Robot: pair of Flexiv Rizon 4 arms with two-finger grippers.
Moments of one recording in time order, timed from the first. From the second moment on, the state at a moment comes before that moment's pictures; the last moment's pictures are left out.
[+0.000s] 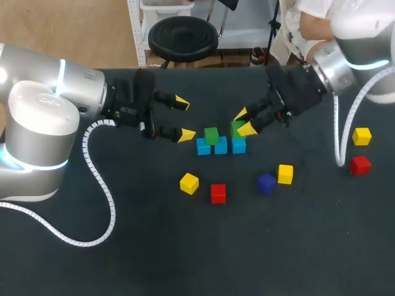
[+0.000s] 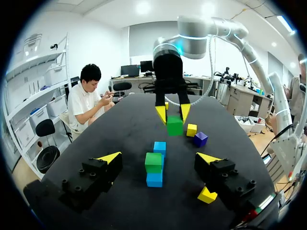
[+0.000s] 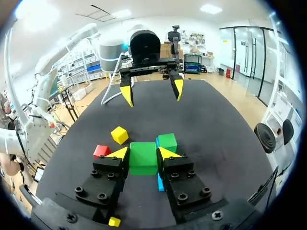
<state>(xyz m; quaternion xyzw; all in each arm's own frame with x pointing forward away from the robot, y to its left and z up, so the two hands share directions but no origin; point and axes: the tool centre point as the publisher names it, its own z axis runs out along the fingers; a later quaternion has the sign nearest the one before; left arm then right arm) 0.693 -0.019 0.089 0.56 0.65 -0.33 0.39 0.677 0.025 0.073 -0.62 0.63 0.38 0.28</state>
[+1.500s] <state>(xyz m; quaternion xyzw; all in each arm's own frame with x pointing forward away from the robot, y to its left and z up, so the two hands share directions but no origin) 0.693 -0.019 0.089 0.56 0.65 -0.33 0.39 0.697 0.034 0.032 -0.62 0.63 0.38 0.26</state>
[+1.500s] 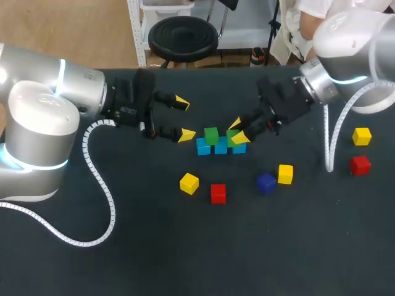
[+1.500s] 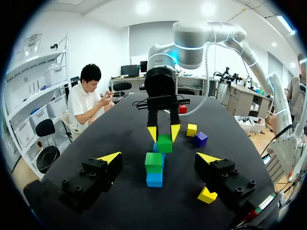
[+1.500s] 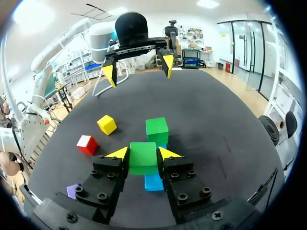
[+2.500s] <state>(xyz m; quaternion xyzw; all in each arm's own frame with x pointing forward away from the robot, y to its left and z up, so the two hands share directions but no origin) 0.693 -0.019 0.089 0.56 0.65 -0.33 0.39 0.706 0.037 0.024 -0.62 0.63 0.39 0.25</state>
